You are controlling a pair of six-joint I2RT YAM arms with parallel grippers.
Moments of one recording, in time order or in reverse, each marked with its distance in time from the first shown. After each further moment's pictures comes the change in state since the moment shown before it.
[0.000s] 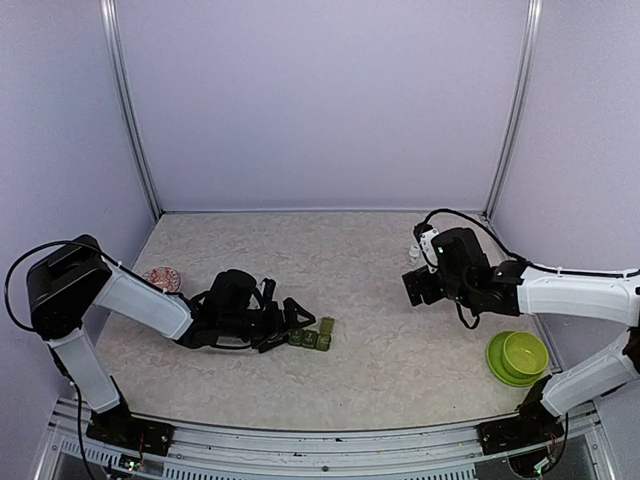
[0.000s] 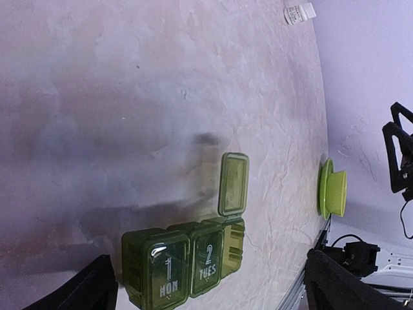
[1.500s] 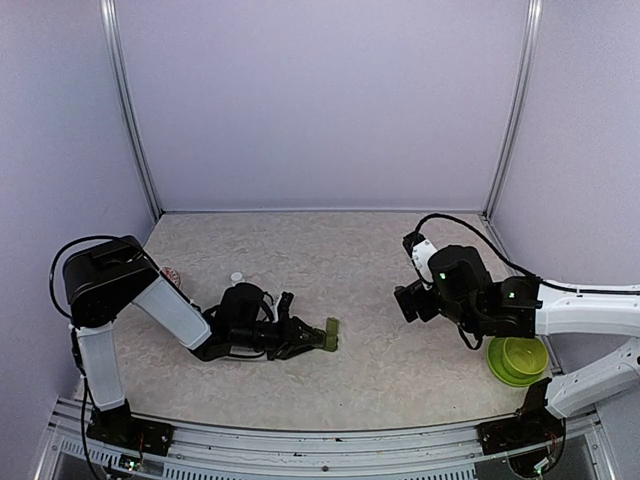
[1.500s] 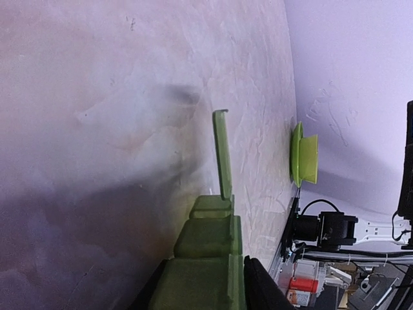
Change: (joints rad) left arm -0.019 0.210 -0.007 0.330 0.188 -0.075; right arm 0.224 -0.120 -0.029 -0.038 0.154 -0.029
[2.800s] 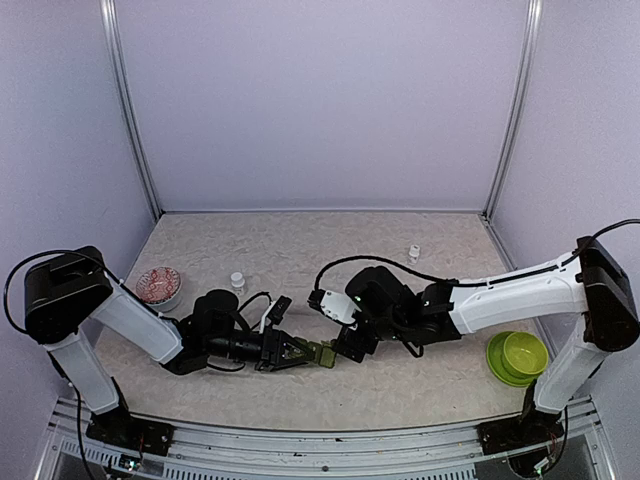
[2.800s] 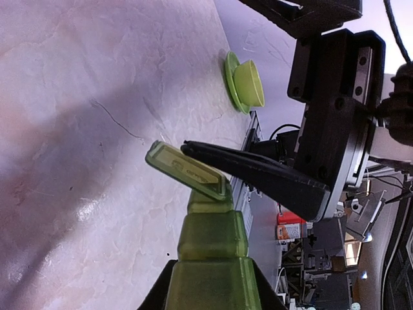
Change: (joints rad) left arm -0.059 -0.236 -0.191 0.095 0.161 0.105; right arm 0.132 0.469 0.235 0.052 -0.339 -0.338
